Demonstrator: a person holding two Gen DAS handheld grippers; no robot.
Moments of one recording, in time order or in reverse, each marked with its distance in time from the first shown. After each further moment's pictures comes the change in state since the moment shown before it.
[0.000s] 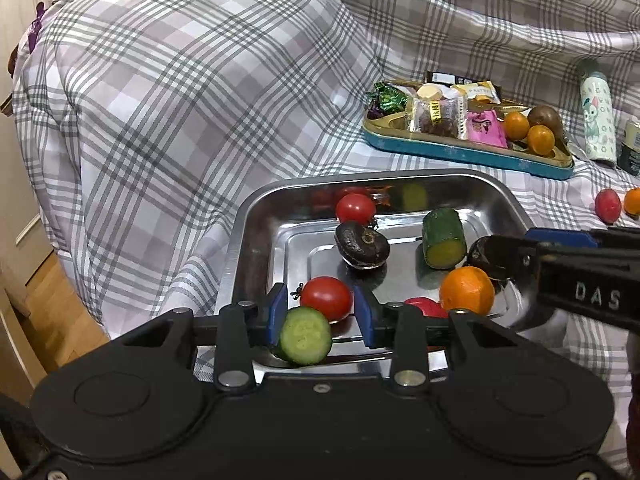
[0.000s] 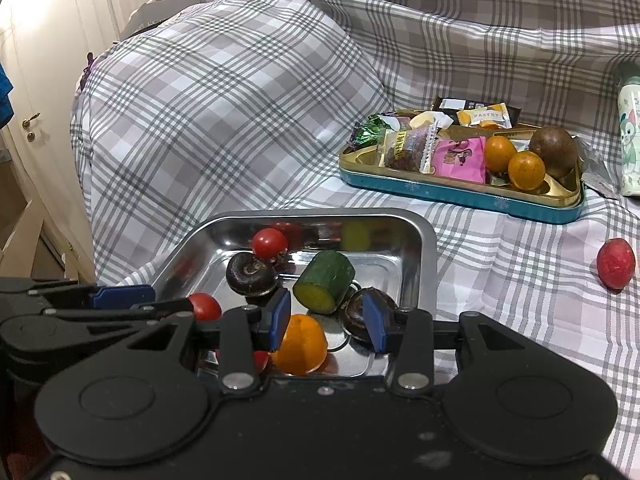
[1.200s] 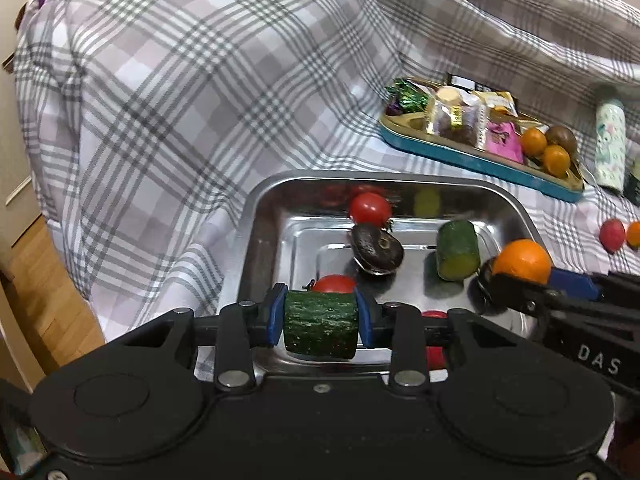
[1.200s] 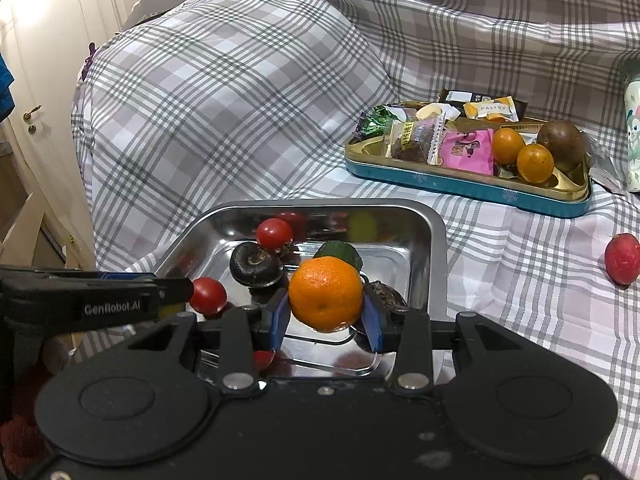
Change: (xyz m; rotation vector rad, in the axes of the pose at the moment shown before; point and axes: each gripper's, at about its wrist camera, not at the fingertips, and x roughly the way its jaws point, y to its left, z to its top) left arm 0.015 0.019 0.009 -0.092 0.055 -0.039; right arm 0.006 0.004 -0.003 -0.015 0.022 0.008
